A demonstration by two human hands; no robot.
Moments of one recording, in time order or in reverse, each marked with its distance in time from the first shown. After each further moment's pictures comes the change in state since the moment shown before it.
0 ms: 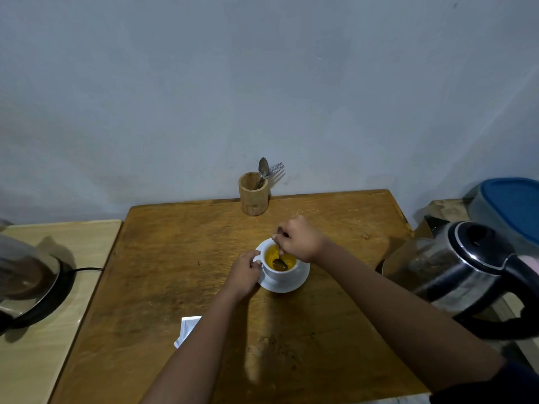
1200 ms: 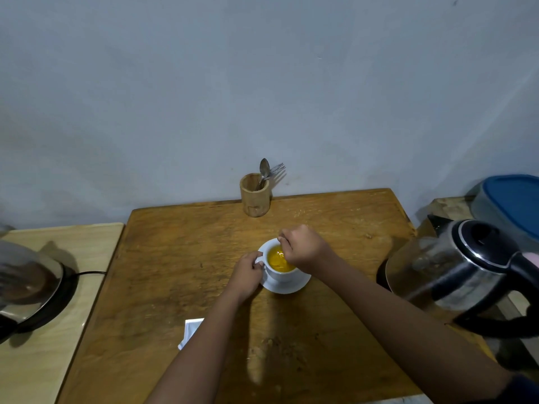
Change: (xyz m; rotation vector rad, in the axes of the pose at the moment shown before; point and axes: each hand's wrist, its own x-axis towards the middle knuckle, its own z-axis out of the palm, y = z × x) left_hand 0.002 -0.004 0.000 -0.004 -0.001 0.004; right_hand -0.010 0.004 0.015 -0.168 0.118 -0.030
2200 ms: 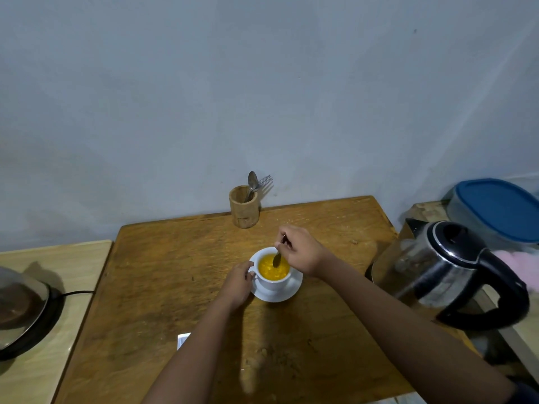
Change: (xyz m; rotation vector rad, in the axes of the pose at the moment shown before) left_hand 0.002 0.006 -0.004 0.173 -0.048 0.076; right_hand -0.015 0.003 -0.023 0.288 0.029 0.016
